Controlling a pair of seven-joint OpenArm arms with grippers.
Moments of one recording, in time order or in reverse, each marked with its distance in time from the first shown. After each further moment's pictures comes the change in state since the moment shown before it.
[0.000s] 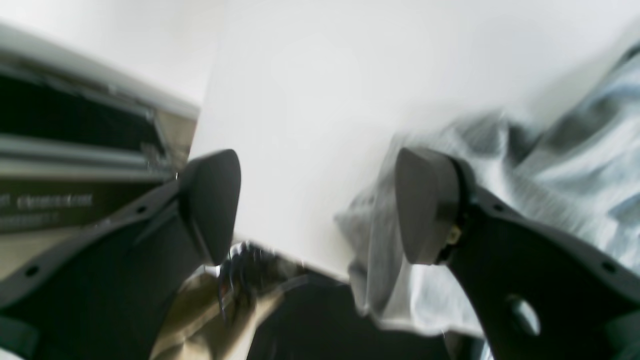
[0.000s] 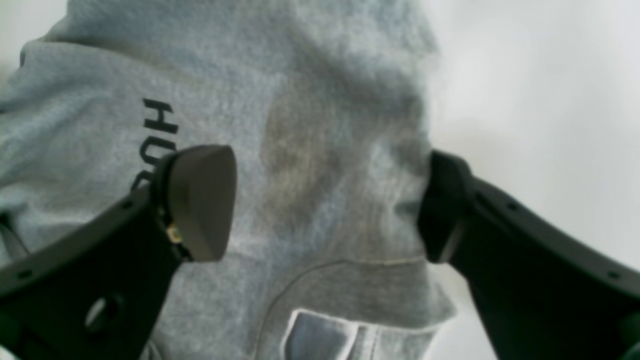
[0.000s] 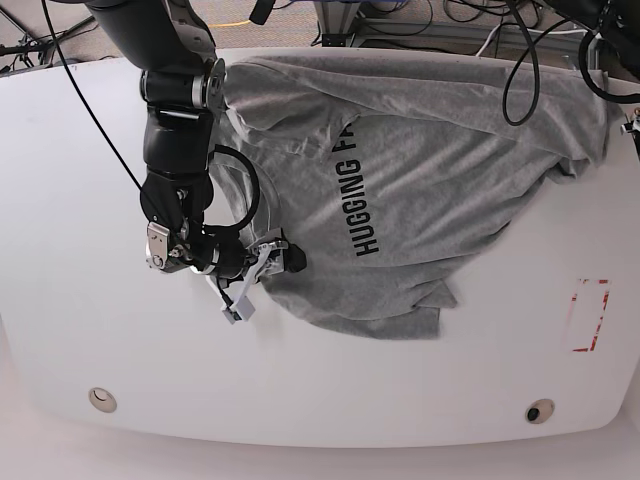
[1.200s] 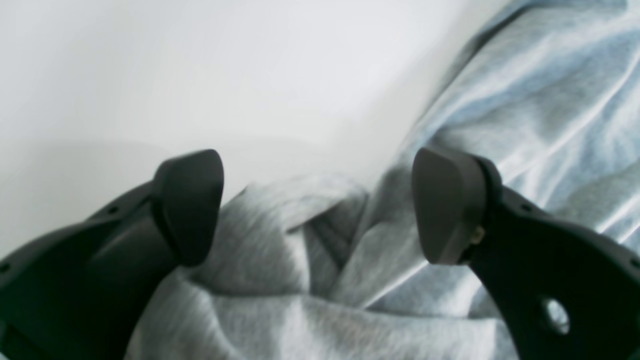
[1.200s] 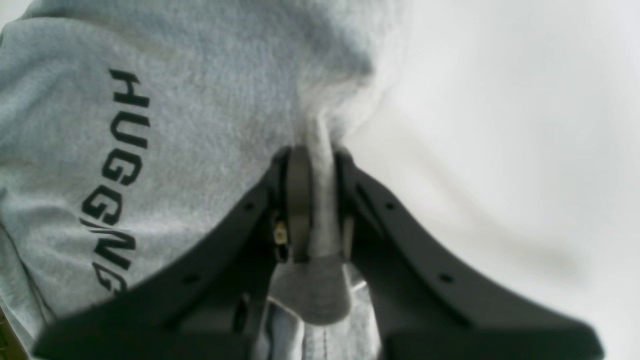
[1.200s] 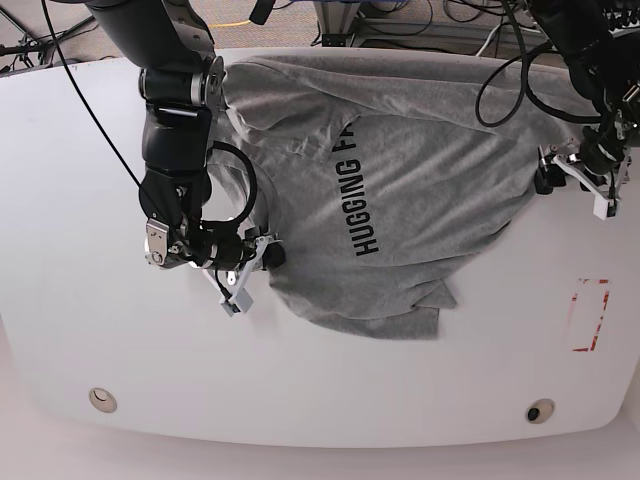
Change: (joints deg) left arm -2.5 -0.1 24.2 -29.3 0.1 5.5 -19.9; right arm -0.5 0.7 0.0 -0.3 -1.2 0.0 -0.9
